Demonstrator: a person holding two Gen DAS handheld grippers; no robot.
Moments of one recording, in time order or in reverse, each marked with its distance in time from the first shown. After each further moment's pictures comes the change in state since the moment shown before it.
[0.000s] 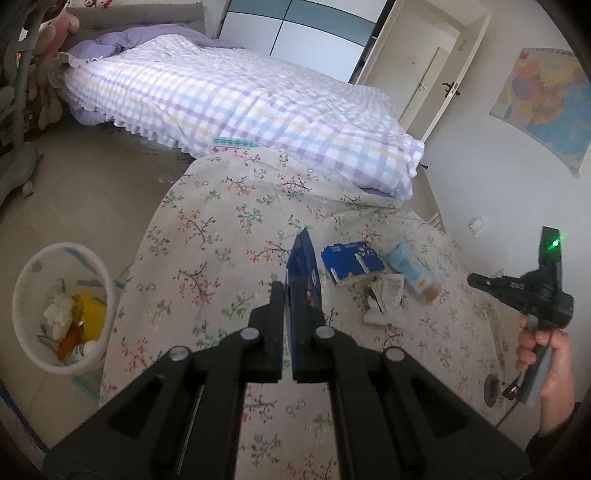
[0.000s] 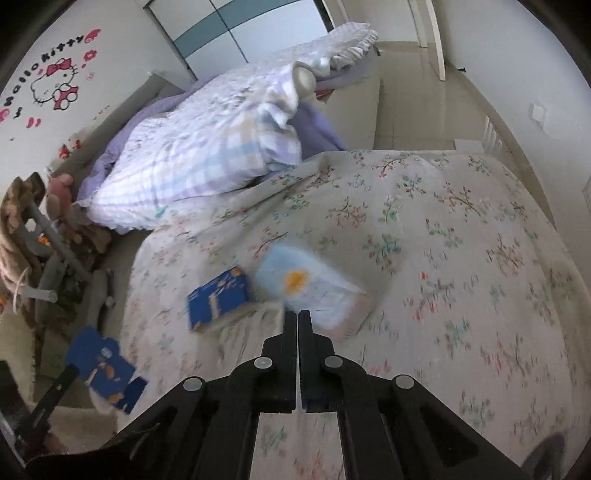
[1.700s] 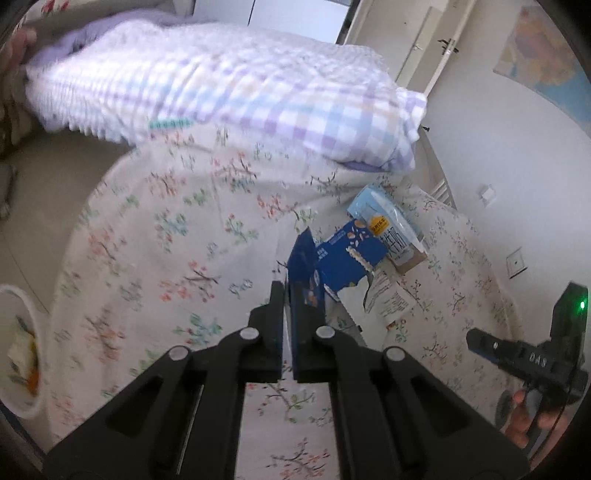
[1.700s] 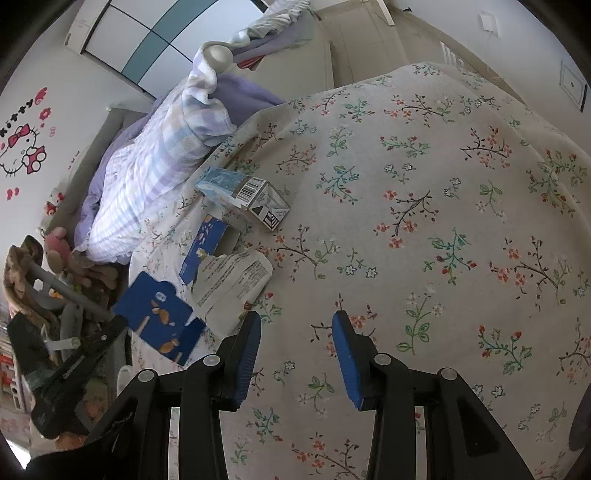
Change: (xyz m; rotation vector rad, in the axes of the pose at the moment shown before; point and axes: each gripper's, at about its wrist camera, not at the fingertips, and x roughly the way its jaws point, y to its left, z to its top) left arm 0.115 -0.076 0.039 0.095 0.124 0.033; right arm 0.040 -0.058 -0.031 0.292 0.066 0.068
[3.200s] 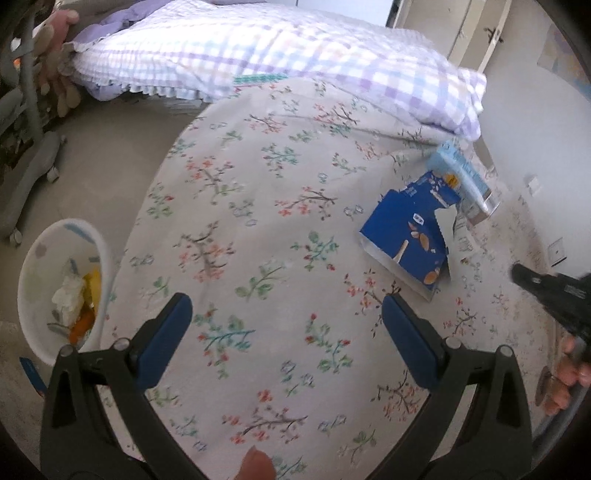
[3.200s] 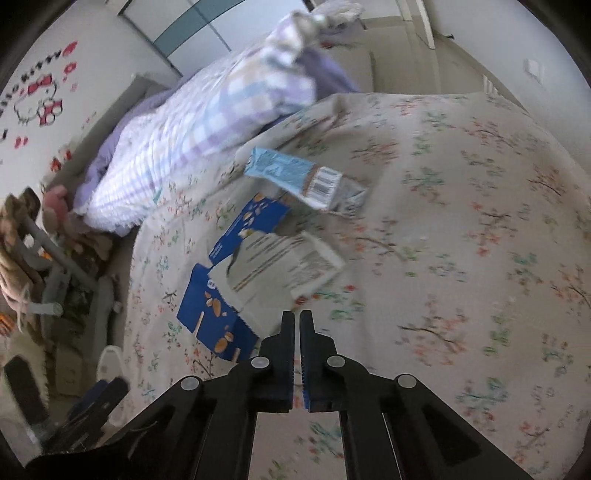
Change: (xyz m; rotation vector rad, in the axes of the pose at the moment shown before) left arm -0.010 0.056 -0.060 -0.054 0.098 0.186; right arm 0.019 0.064 -0.020 -0.148 -0.025 -0.037
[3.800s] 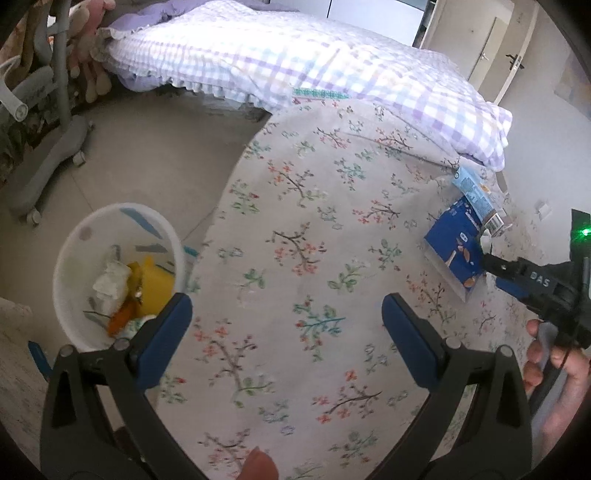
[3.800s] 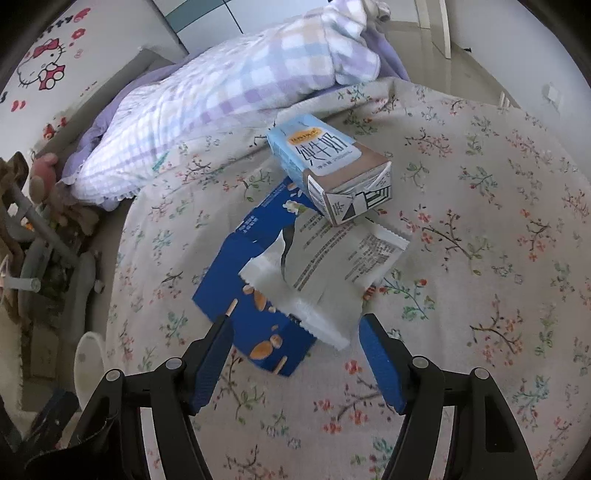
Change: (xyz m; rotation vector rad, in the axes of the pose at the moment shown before) left arm -0.033 0.077 -0.012 -0.101 -0.039 0.026; right arm 0.066 0.074 -0.011 -0.109 0.031 -0.094
